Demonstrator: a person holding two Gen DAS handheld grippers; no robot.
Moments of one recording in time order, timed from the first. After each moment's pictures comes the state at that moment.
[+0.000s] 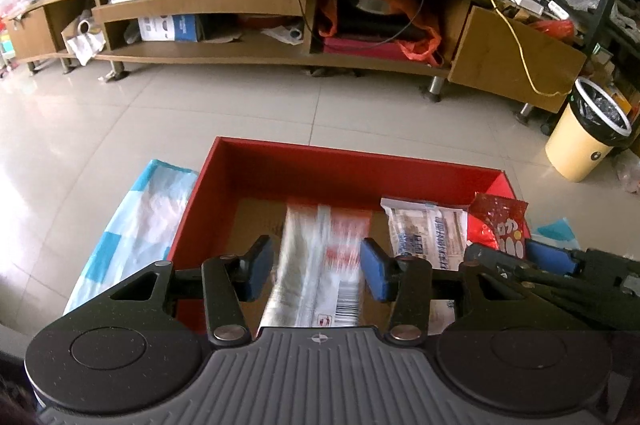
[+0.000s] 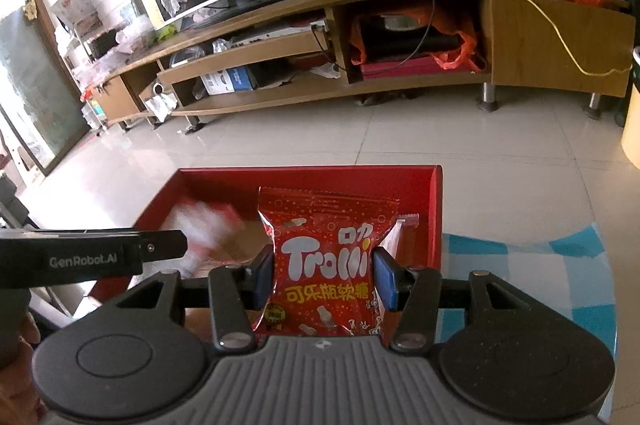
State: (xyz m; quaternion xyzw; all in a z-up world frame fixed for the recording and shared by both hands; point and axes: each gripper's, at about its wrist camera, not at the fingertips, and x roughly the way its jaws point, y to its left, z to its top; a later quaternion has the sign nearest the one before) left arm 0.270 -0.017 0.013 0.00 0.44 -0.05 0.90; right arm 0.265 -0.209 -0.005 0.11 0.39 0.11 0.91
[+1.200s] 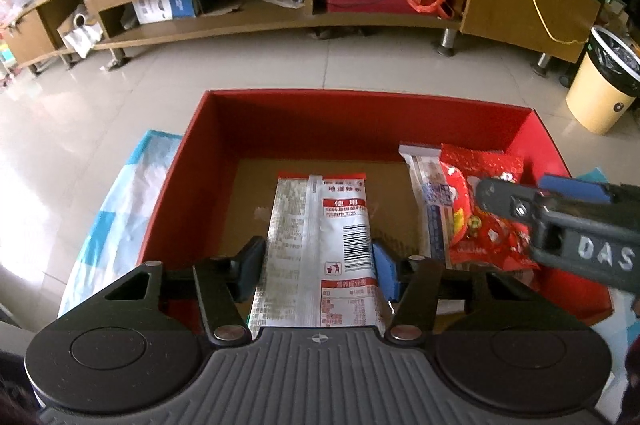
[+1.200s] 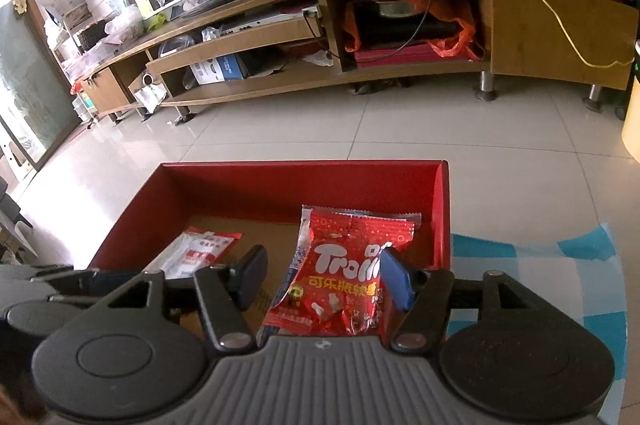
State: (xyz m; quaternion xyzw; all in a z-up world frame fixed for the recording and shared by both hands) left arm 0.276 -0.029 -0.020 0.05 0.48 -0.04 0.88; right arm 0.284 -0.206 -0.014 0.11 0.41 0.10 0.90
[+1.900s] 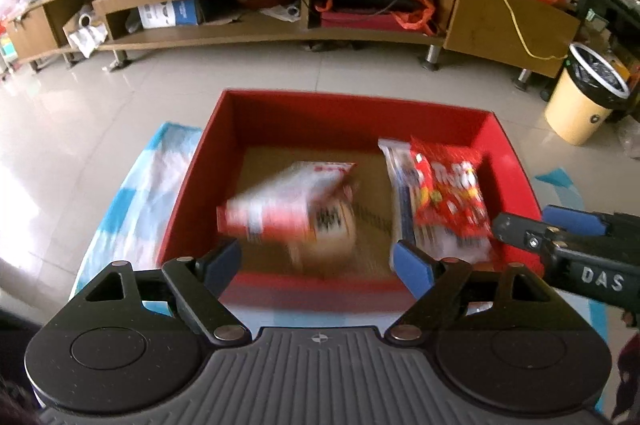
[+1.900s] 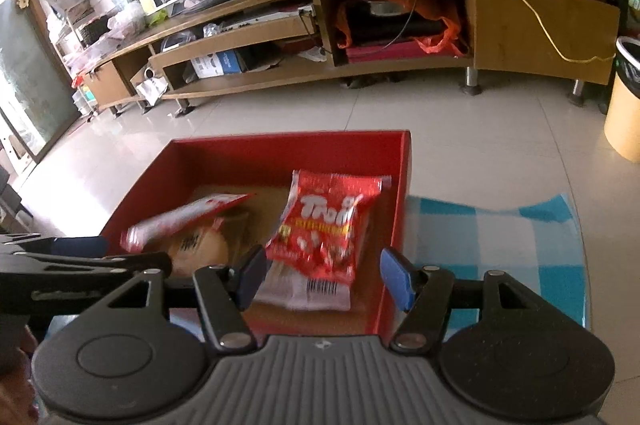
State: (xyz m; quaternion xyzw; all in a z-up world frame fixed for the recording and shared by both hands) left arm 0.220 -0.017 0.012 0.02 0.46 -0.06 0.88; right arm 0.226 -0.224 0.001 0.10 0.41 0.10 0.90
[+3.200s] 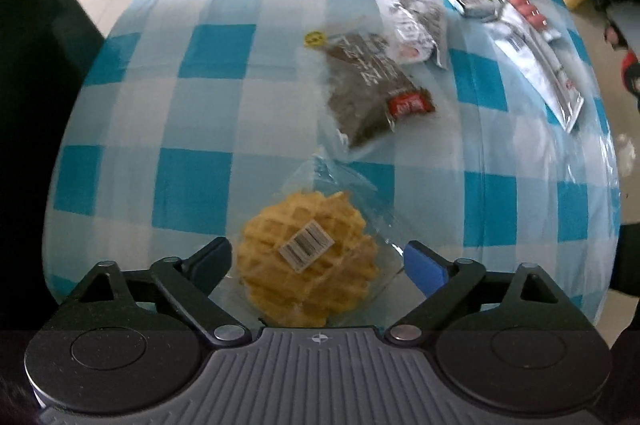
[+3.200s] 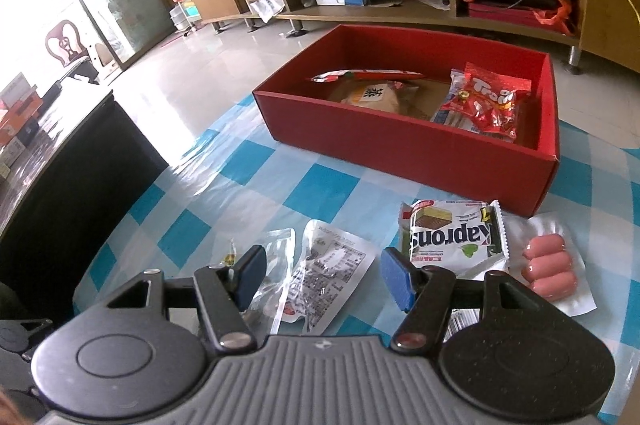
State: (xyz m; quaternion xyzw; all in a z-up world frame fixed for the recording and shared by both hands) left arm -0.014 0.065 -0.037 0.04 0.61 -0.06 0.79; right arm 0.113 -0.147 -0.003 0.05 0.45 0.25 0.86
